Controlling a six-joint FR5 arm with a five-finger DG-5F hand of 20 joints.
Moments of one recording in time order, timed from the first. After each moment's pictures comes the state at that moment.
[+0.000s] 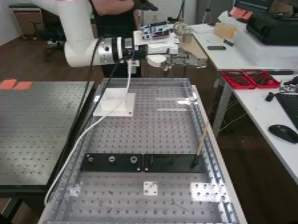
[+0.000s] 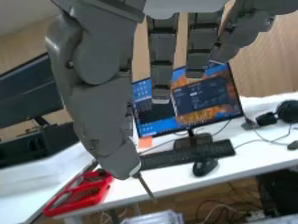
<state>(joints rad) 1.76 -1.94 -1.70 -2.59 -1.43 -0.52</state>
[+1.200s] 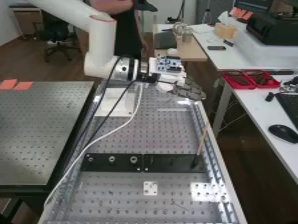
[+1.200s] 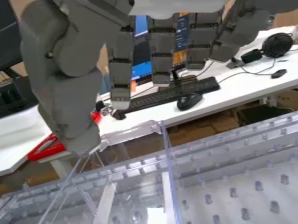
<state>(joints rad) 1.77 -2.14 -1.55 -2.80 -1.42 -0.44</state>
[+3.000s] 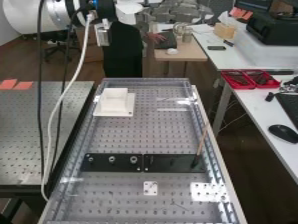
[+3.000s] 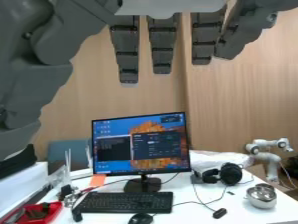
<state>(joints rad) 1.58 -1.70 -1.66 -2.81 -1.51 -0.71</state>
